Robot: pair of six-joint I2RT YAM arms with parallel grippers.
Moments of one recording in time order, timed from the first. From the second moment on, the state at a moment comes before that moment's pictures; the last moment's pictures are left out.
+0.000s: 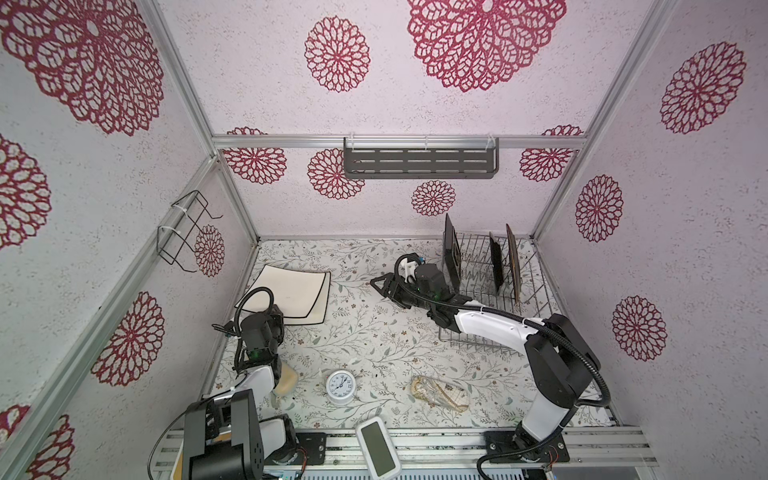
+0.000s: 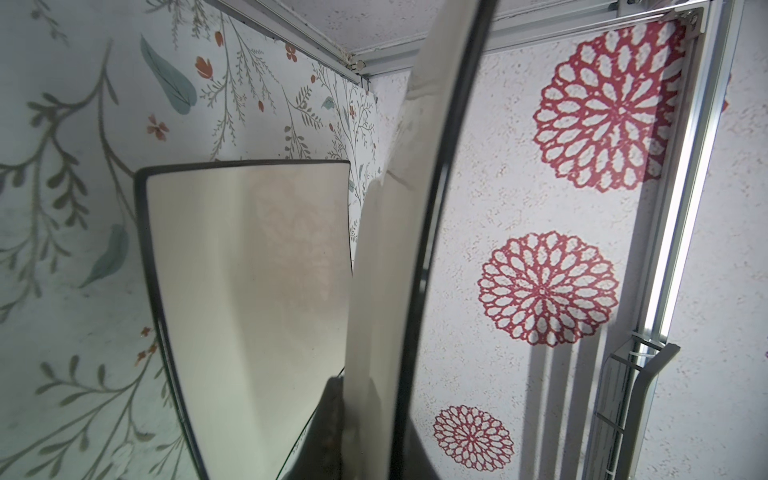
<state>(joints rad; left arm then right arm) 0.24 1.23 0.30 0.61 0.03 -1.40 0.74 1.74 1.15 0.24 -0.27 1.03</state>
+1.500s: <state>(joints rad) 0.25 1.44 0.26 0.83 0.06 -1.38 0.78 1.79 1.17 0.22 -0.27 1.01</state>
